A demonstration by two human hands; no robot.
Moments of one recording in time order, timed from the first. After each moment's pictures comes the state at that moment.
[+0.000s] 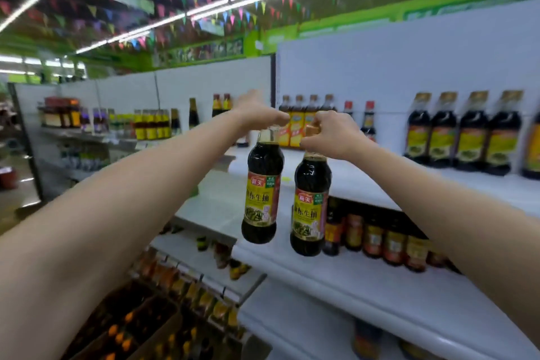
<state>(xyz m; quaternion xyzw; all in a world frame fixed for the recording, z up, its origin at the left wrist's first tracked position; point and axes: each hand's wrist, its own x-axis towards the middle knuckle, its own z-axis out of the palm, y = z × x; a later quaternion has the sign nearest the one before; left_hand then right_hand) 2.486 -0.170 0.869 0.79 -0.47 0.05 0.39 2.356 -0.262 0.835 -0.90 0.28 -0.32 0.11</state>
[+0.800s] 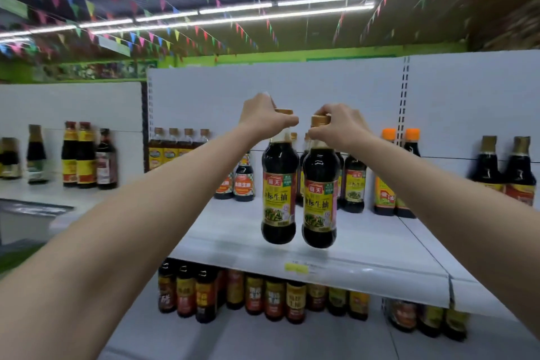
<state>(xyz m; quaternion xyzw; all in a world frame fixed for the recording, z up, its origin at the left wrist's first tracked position) 2.301 -0.434 0.923 0.64 -0.59 0.07 0.49 2.158 -0.483 0.911 -0.81 0.40 -0.42 0.03</state>
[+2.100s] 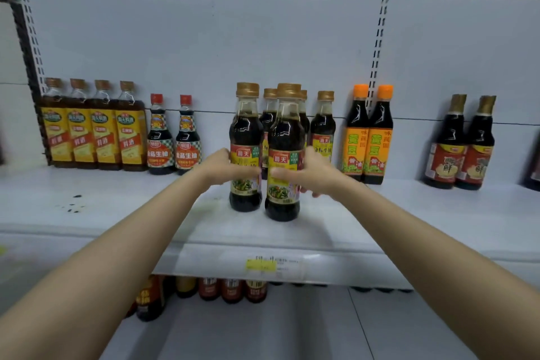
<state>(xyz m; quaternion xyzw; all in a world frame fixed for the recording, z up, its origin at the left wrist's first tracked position) 2.355 -0.569 0.784 0.65 -0.62 -0.23 0.37 2.160 -0.599 0.786 -0.79 0.52 -0.26 0.21</state>
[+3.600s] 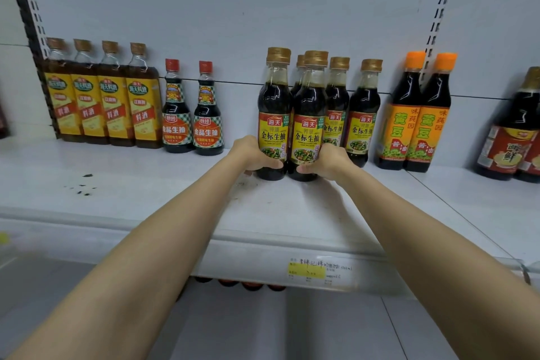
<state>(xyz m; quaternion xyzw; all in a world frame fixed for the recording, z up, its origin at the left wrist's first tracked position) 2.384 -0.642 0.754 0.71 -0.60 -0.21 0.32 2.215 -0.694 0.744 -0.76 0.60 -0.22 0.15</state>
